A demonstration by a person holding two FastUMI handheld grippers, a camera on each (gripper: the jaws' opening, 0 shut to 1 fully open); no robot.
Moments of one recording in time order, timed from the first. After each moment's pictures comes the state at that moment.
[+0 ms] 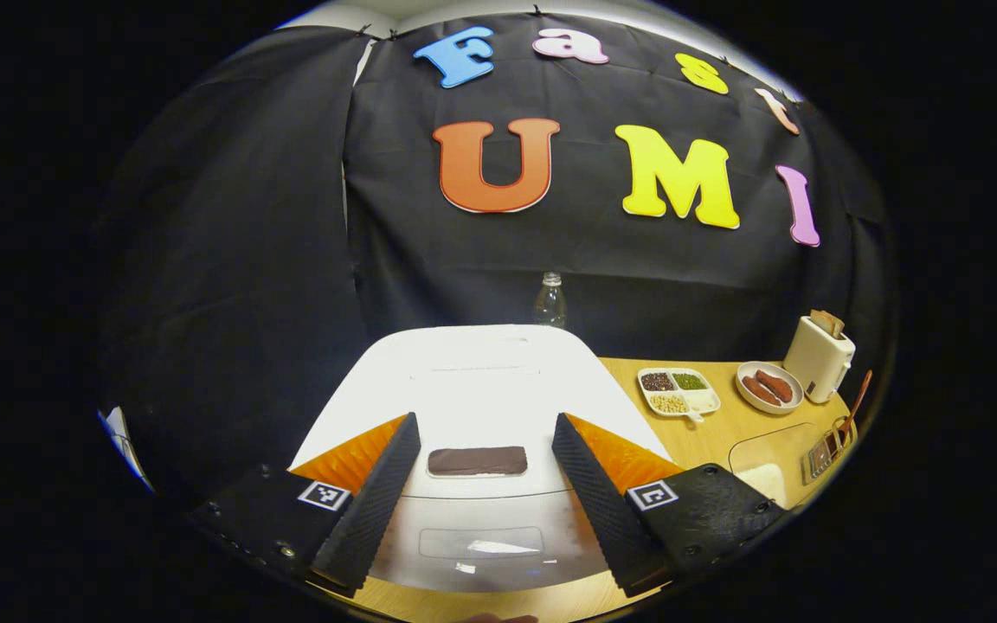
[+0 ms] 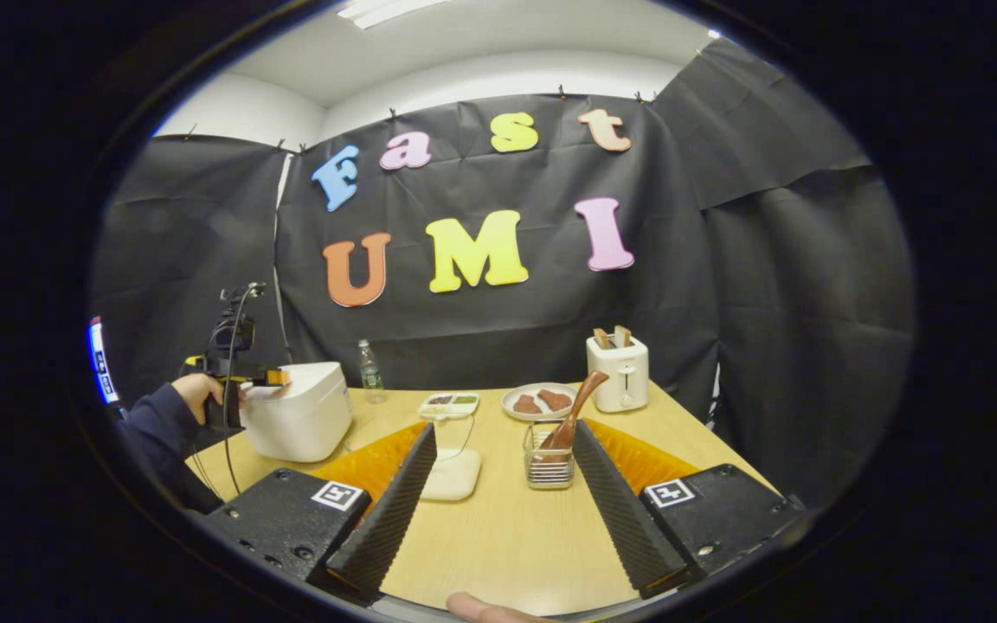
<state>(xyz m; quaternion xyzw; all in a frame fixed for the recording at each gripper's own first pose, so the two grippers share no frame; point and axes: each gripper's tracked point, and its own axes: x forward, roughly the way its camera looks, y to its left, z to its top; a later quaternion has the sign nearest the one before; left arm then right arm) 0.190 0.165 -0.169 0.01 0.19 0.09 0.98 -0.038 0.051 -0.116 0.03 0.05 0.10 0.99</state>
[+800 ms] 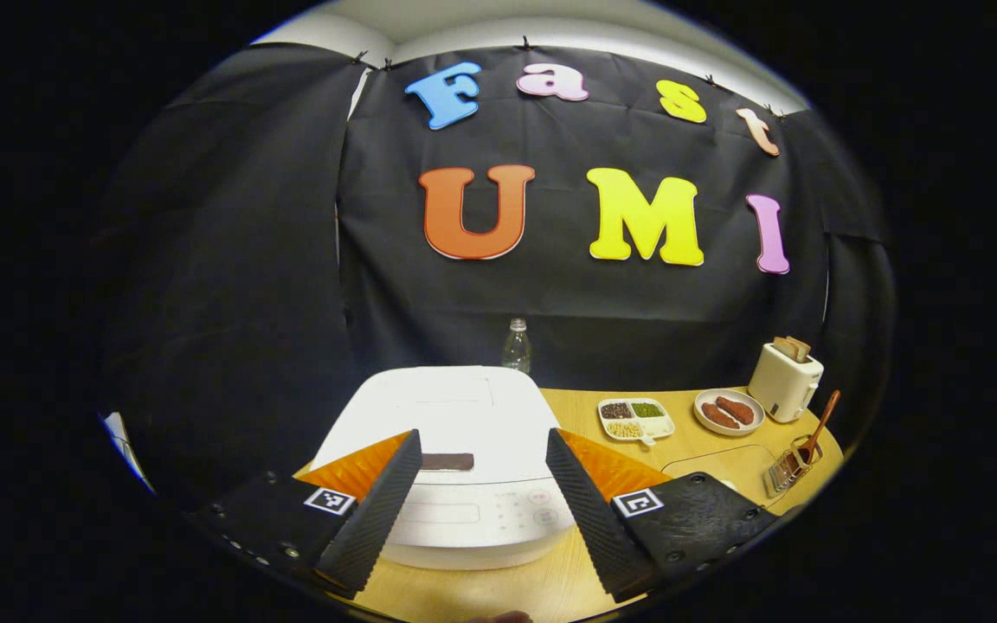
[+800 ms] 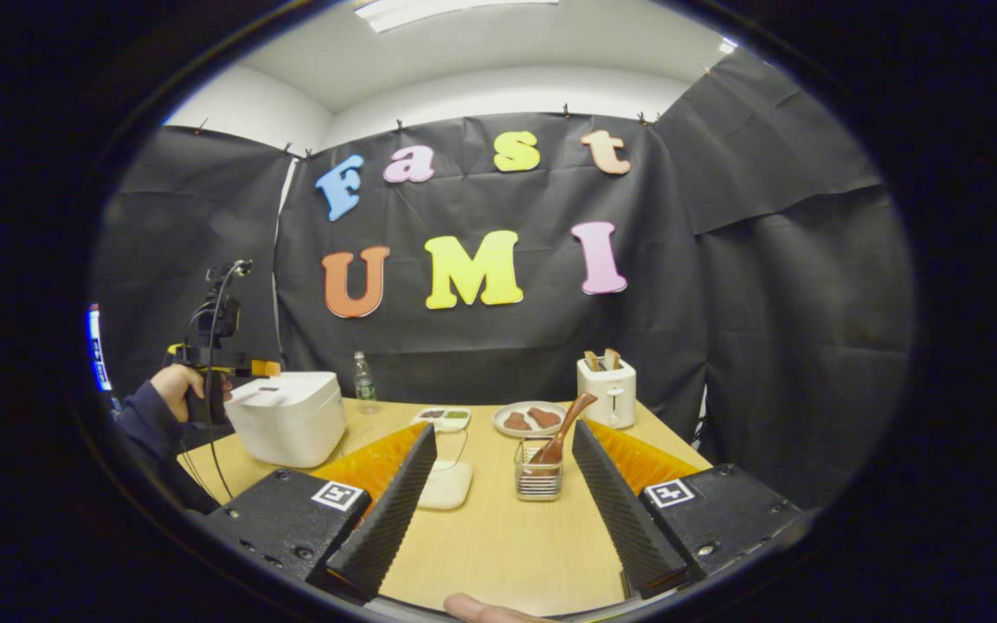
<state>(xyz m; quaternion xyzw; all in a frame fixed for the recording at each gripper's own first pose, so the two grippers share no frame) 0.138 0.120 -0.093 0.02 0.13 0.08 0.99 -0.058 0.049 -0.092 0.02 0.02 0.08 1.00</state>
